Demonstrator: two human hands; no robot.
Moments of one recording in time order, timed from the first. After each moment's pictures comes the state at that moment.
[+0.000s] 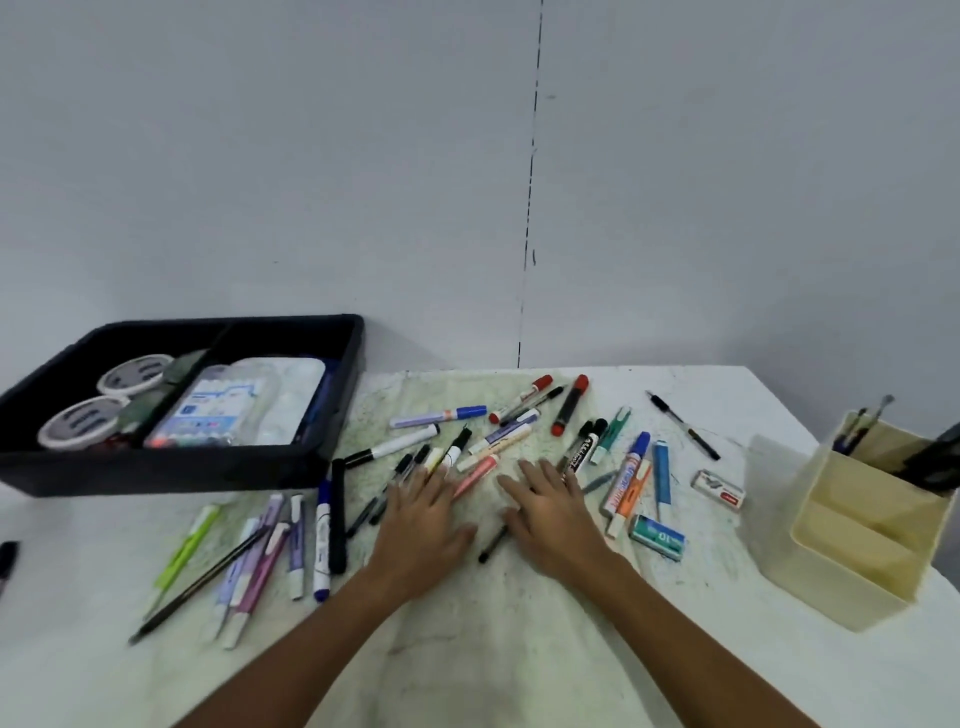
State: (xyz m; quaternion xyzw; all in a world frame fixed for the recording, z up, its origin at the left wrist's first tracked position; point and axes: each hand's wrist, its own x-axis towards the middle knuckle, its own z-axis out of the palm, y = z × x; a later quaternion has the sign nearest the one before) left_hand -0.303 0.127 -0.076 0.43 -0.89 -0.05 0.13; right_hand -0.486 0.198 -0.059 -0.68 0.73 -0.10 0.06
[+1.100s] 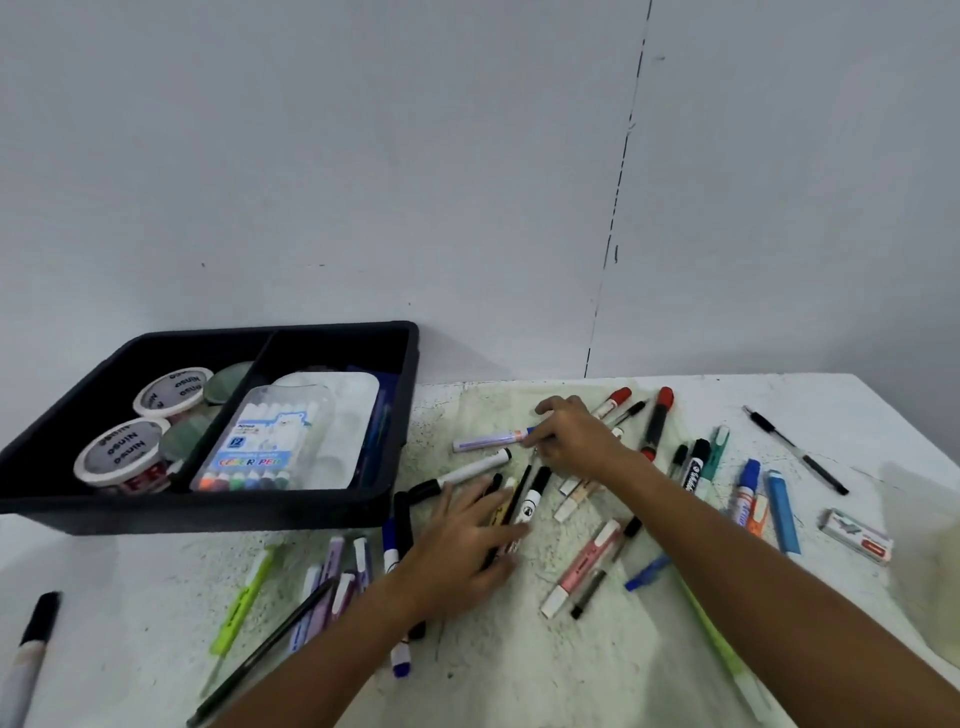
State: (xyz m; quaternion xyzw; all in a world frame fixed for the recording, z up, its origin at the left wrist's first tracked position) left_hand -0.257 0.056 -0.083 0.25 -0.95 -0.10 0.16; right_hand -0.487 0.035 -0.030 -0.69 0.69 -0.14 0.14
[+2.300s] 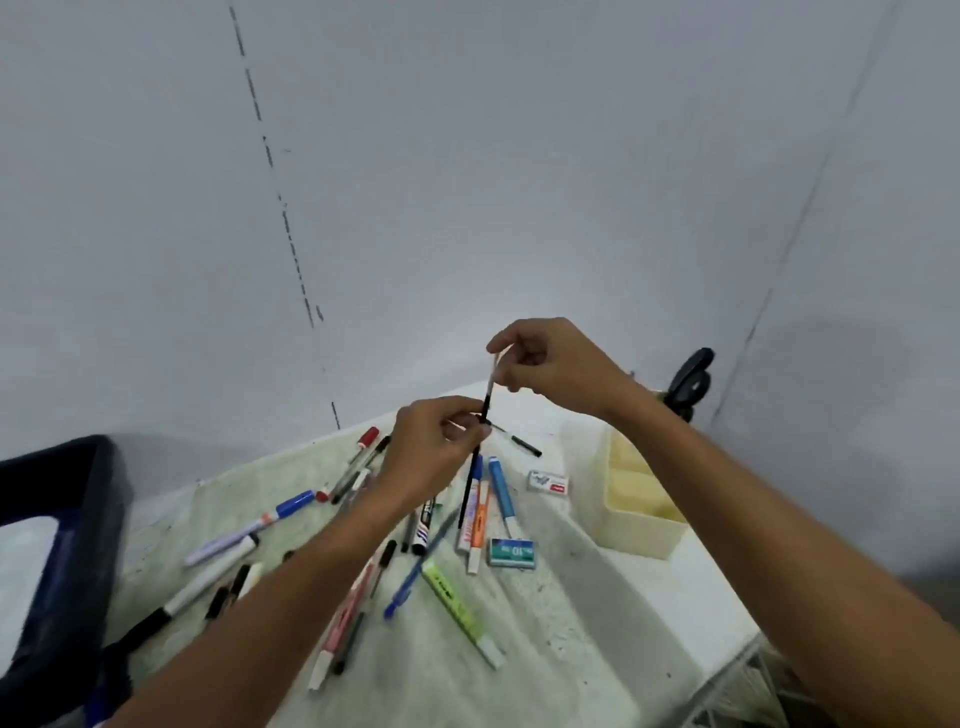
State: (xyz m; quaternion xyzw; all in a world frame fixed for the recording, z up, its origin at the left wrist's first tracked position) left_hand -0.483 0.130 0.068 0.17 -0.84 -0.42 0.31; right_hand -0.617 0.249 0.144 -0.51 0.72 -0.45 0.14
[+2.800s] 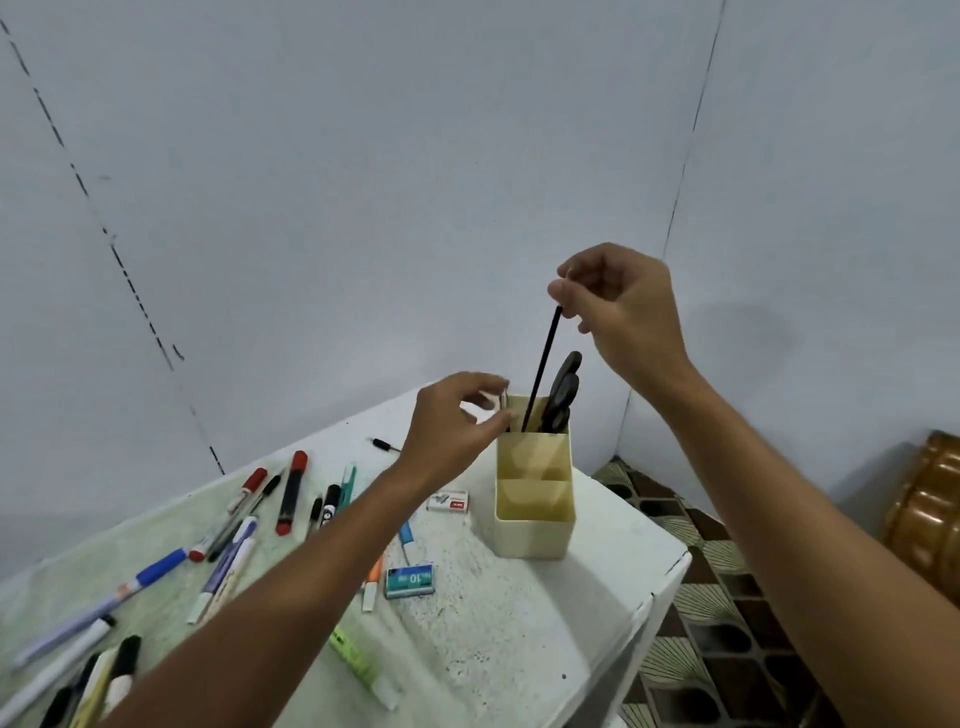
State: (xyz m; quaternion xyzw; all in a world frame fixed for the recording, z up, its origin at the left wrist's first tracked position) left_hand -0.588 0.214 0.084 0.02 -0.83 -0.45 0.32; right_hand -0.672 0.373 0.188 -0.37 0.68 -0.61 -0.15
